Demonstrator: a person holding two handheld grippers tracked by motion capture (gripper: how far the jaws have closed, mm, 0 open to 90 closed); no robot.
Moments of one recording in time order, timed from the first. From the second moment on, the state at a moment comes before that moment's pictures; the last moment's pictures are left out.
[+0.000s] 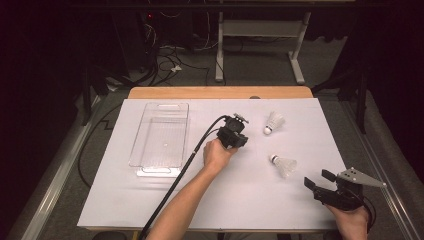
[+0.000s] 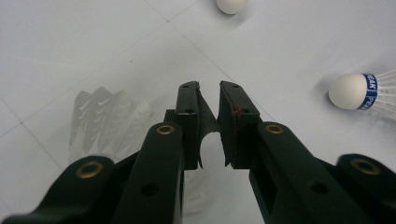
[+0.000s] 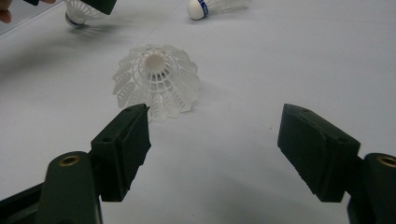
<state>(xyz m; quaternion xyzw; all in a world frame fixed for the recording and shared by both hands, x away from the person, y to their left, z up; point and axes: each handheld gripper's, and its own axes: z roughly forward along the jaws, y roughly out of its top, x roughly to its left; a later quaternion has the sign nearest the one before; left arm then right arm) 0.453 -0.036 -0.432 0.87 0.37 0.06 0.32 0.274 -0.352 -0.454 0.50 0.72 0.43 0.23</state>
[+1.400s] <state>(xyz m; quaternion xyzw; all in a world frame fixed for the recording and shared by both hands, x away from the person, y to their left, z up) 0.451 -0.042 -0.432 0.86 0.37 0.04 0.34 0.274 -0.351 -0.454 0.50 0.72 0.43 0.23</state>
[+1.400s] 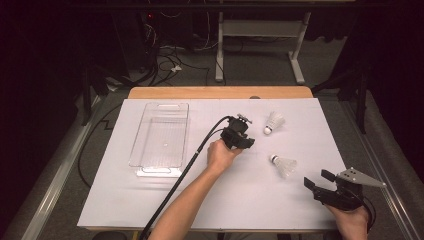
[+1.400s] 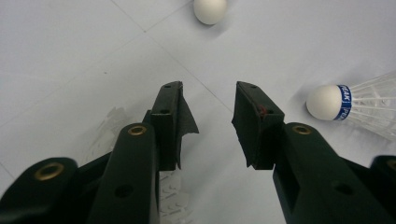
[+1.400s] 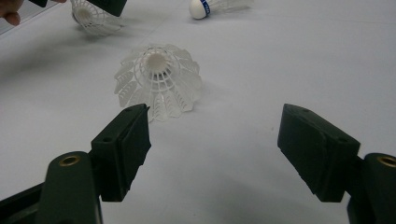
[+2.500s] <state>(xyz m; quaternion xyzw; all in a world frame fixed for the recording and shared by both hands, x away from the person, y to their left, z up) 0.446 -0.040 -0.423 0.87 0.36 0.05 0.35 0.274 -0.351 -0.454 0.49 0.72 0.43 0.23</state>
